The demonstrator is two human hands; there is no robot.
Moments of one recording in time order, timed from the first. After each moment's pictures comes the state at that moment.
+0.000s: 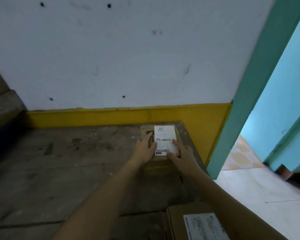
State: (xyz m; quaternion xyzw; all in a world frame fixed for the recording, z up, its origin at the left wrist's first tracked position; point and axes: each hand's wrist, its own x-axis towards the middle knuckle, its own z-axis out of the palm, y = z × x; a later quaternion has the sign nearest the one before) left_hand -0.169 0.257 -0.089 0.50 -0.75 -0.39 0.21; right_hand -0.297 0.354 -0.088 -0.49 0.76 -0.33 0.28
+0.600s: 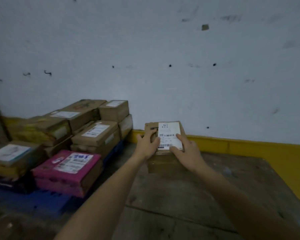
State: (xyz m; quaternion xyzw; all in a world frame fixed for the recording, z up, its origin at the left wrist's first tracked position) left_hand 0.191 0.283 0.042 0.58 -0.67 -0.28 0.37; right_hand 0.039 0.331 0.039 -0.63 0.65 -0.37 0.22
